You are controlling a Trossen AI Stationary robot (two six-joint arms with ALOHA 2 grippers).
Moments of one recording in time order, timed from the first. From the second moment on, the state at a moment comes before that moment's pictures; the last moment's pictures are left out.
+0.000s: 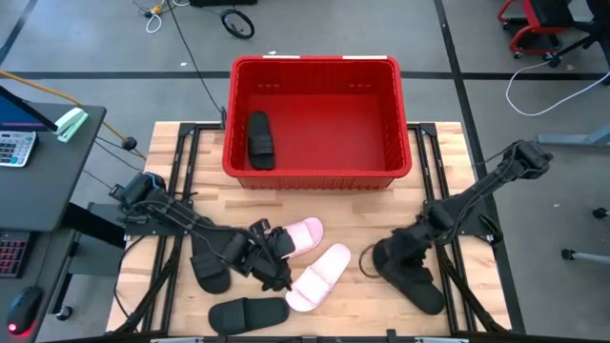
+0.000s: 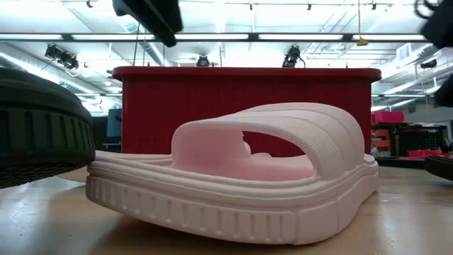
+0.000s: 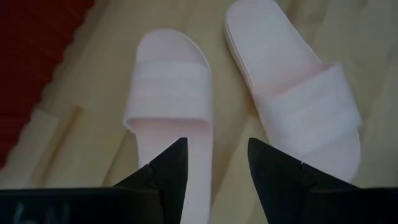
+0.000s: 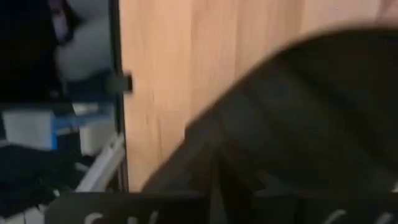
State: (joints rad) left arm -0.51 1.80 1.56 -0.96 -0.46 -0.84; right arm 0.55 1.13 0.60 -0.55 -0.38 0.71
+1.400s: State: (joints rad) left arm -0.45 1.79 1.56 -0.94 -0.45 -0.72; right arm 0.74 1.16 0.66 -0.58 -0.22 1.03
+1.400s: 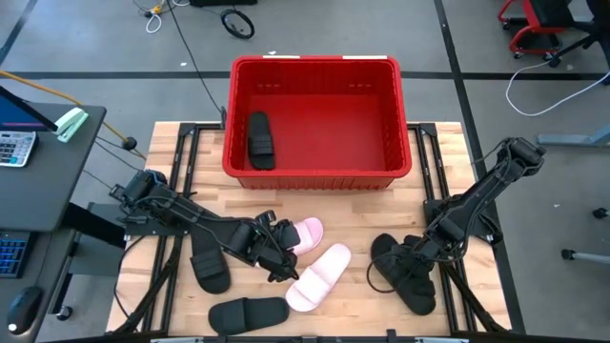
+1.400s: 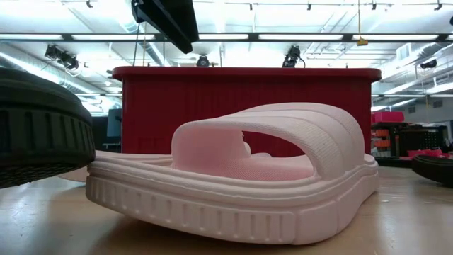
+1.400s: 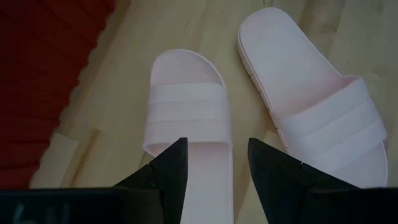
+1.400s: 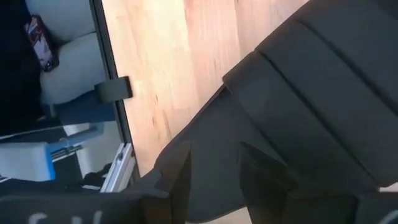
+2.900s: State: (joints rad) left arm -0.45 1.79 1.56 -0.91 -0.45 -0.68; right arm 0.32 1.25 0.71 -0.62 -0.30 0.17
